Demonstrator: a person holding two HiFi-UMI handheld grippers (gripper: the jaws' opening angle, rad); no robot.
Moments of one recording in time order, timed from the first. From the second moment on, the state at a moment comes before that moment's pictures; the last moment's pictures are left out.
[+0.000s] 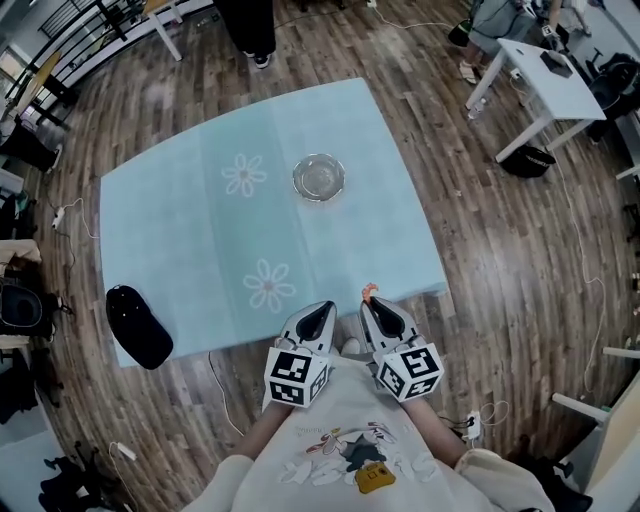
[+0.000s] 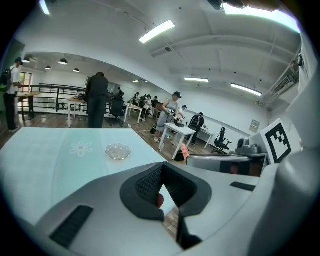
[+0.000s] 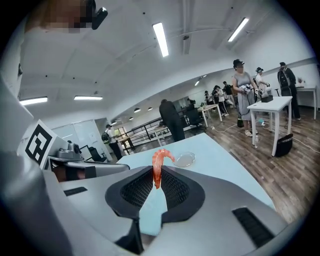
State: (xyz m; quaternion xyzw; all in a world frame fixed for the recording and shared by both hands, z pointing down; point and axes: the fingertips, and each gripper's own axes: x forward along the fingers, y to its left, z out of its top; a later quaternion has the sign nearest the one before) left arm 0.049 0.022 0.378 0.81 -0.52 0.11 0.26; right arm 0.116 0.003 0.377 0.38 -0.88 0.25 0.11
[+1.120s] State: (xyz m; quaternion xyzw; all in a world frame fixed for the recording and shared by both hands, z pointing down) left arm 0.011 -0.117 0.374 0.78 -0.56 0.10 0.26; right arm 0.072 -0.143 0.379 0.33 -0.90 0.24 0.14
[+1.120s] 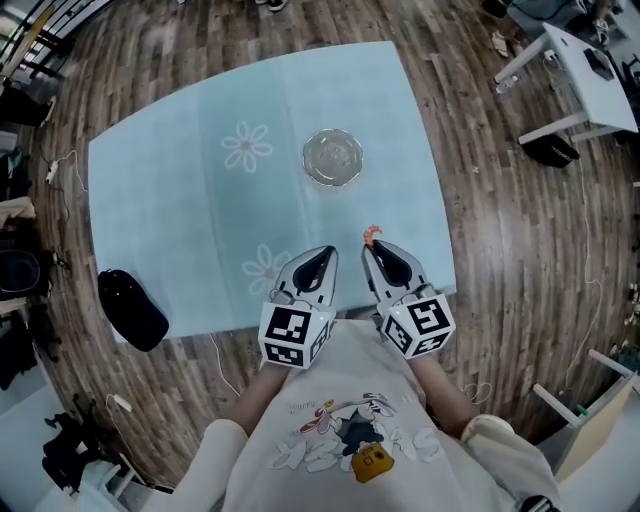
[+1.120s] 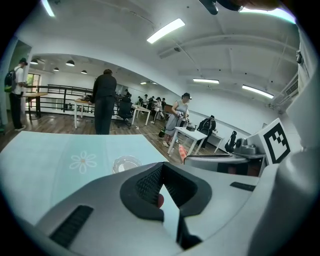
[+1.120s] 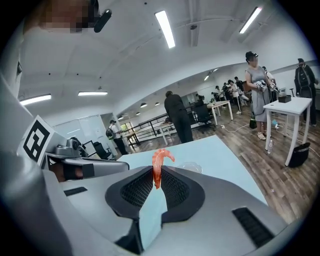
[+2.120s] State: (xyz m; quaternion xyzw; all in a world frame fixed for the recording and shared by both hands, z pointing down) left arm -0.035 -0.179 0.450 0.71 -0.62 0.11 0.31; right arm 0.011 -0.227 0.460 0.25 -0.92 0.25 0.20
